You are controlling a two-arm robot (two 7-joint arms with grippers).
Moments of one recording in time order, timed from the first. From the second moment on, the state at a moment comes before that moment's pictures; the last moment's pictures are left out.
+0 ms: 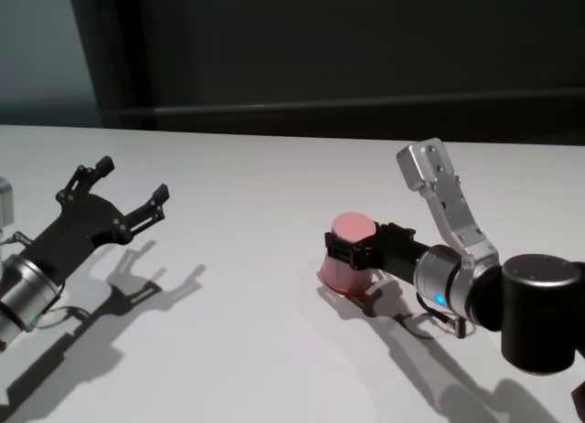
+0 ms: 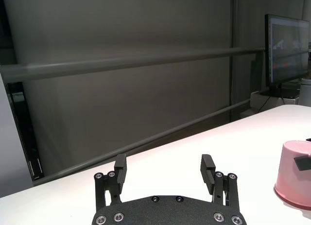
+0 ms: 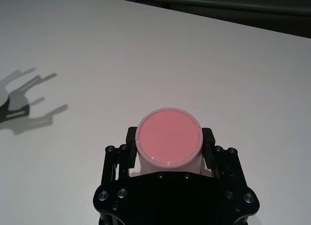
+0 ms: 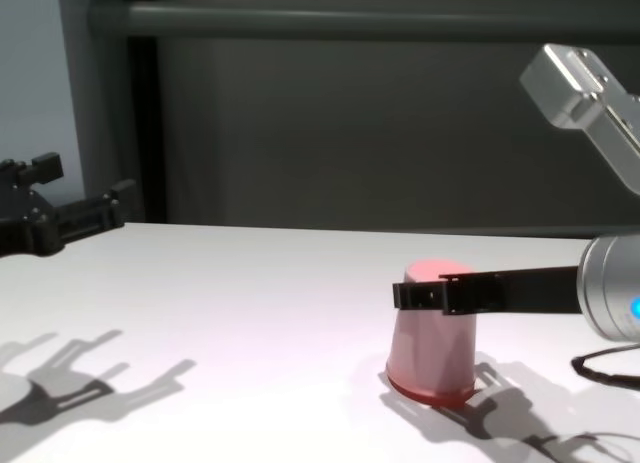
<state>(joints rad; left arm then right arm) -0.09 0.58 0.29 -1.47 -0.51 -0.24 -0.37 0.27 0.36 -0.52 -1.66 0.62 0.58 -0.05</state>
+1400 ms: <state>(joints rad) -0.09 0.58 0.29 -1.47 -0.51 -0.24 -0.37 0.26 0.35 -0.51 -1.66 0.61 0.60 -0.05</state>
